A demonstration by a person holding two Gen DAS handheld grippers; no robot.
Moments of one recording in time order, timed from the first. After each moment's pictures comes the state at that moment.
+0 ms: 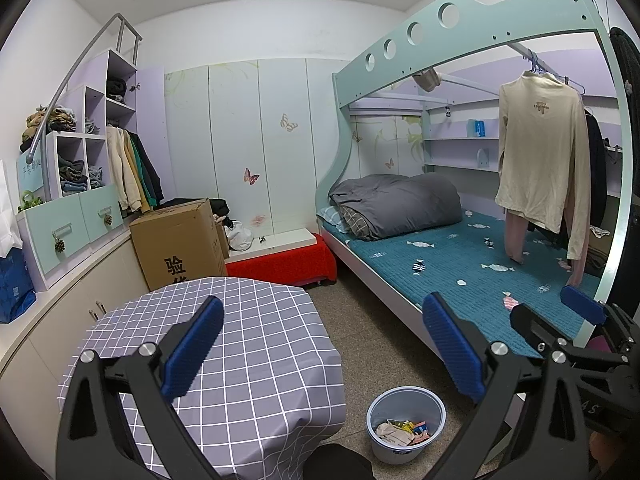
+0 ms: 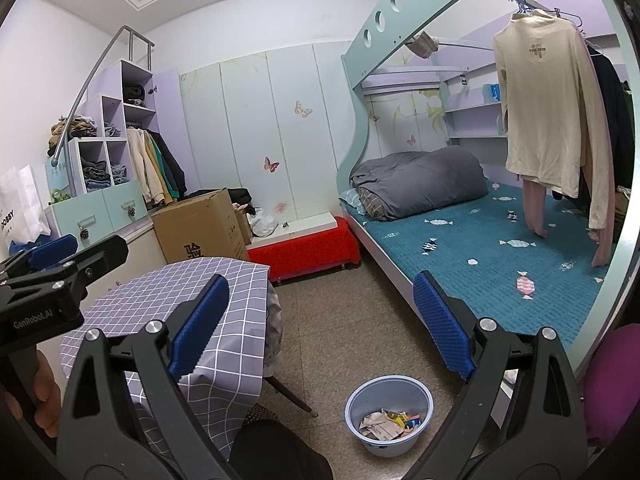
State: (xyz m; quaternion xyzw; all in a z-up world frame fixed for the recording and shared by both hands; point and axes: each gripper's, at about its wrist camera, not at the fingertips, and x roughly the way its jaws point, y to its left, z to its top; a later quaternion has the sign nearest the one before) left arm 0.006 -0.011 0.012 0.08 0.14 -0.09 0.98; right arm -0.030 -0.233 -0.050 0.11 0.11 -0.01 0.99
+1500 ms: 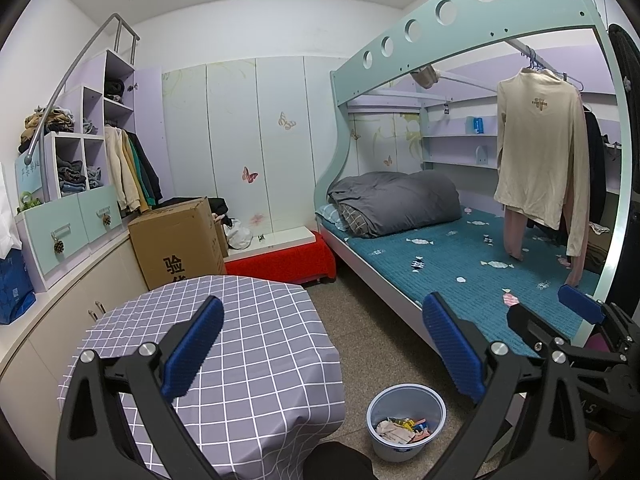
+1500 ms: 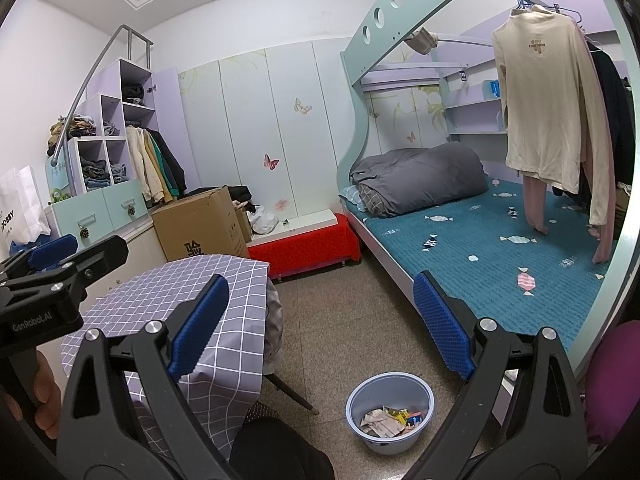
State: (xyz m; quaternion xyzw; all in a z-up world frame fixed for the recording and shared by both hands) left arm 0.007 -0.011 0.008 0.08 0.14 -0.10 0.98; right arm -0.027 -0.229 -0.050 0.12 0.12 -0.01 0.99
